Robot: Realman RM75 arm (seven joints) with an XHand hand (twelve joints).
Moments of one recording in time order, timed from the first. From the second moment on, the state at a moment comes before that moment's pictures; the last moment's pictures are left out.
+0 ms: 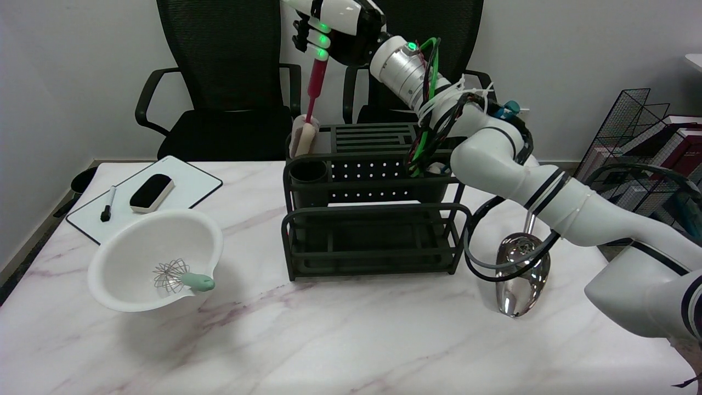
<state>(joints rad) 0.81 -1.06 -2.23 1.28 0.77 0.16 1.82</state>
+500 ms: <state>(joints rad) 0.79 -1.07 -2.24 1.26 0.78 0.16 1.82</state>
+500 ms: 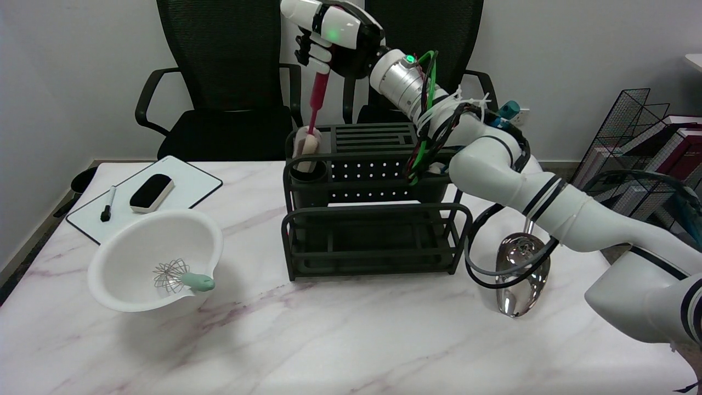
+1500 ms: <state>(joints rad) 0.78 -1.12 -2.24 1.16 0.78 0.17 1.82</state>
